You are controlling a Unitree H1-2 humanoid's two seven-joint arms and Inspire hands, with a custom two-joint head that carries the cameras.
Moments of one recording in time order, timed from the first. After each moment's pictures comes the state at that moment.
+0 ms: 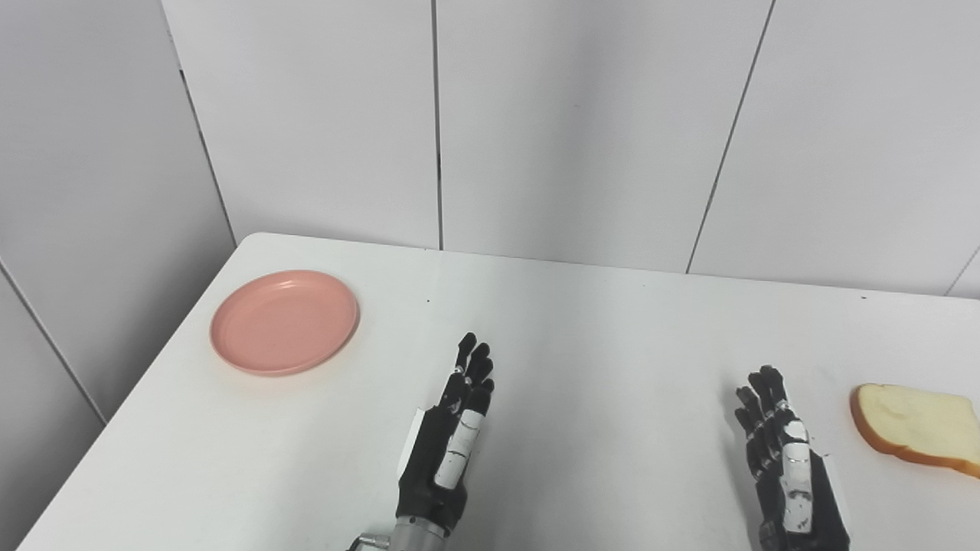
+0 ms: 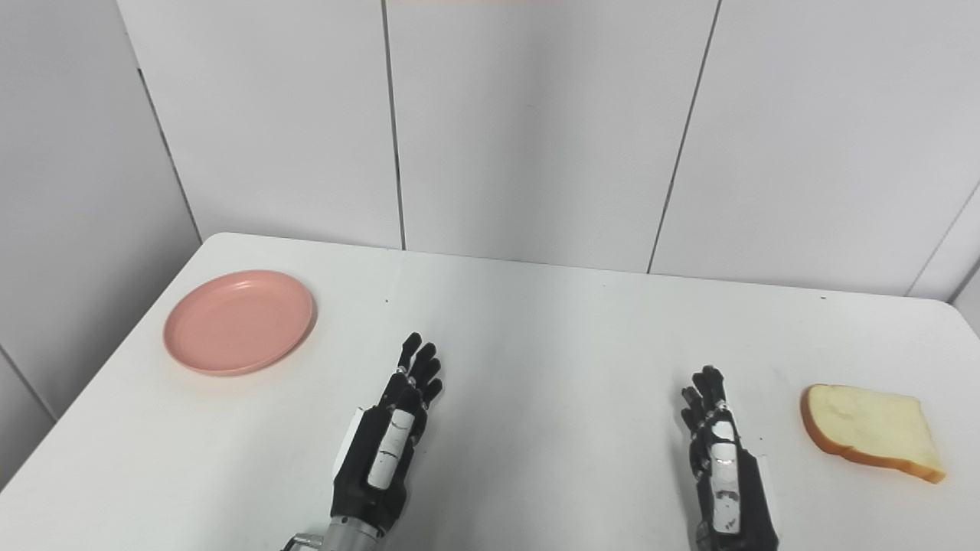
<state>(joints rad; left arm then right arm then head) -0.02 -0.17 -0.13 0.07 -0.07 -0.23 -0.06 0.02 -0.07 -0.06 -0.04 0.20 -0.16 0.08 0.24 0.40</state>
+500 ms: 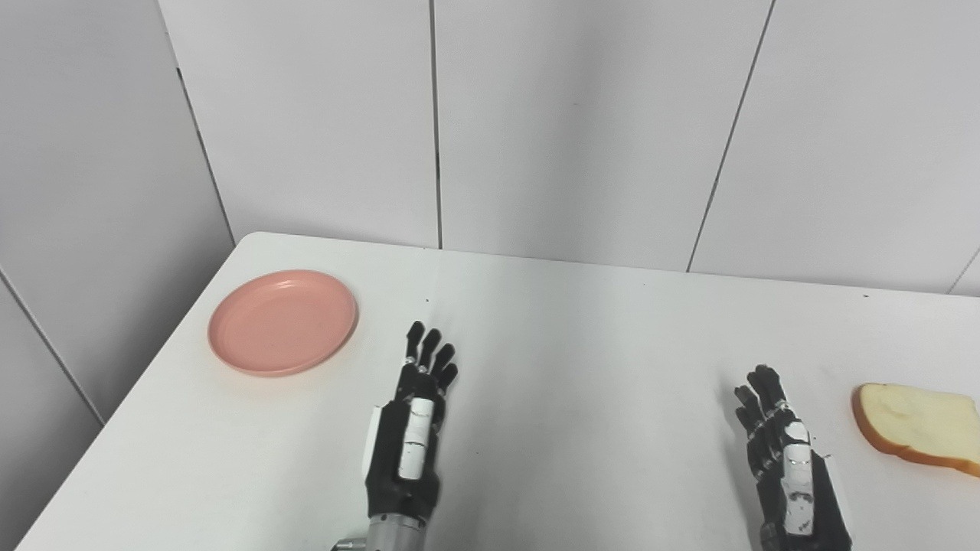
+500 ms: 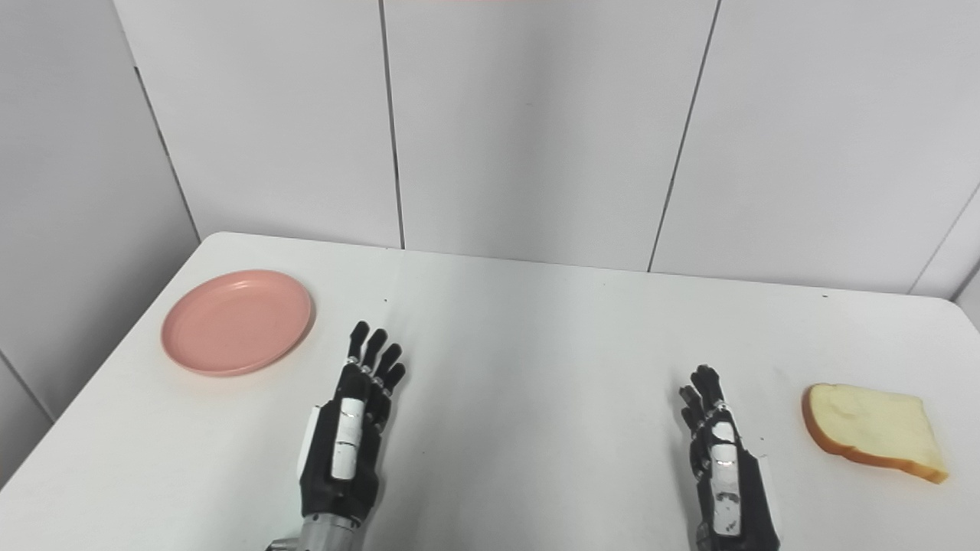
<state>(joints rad) -0.03 -0.18 -0.03 0.02 -0.17 -0.19 0.04 0.04 -0.06 -0.05 -0.06 0.19 -0.16 0.07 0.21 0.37</state>
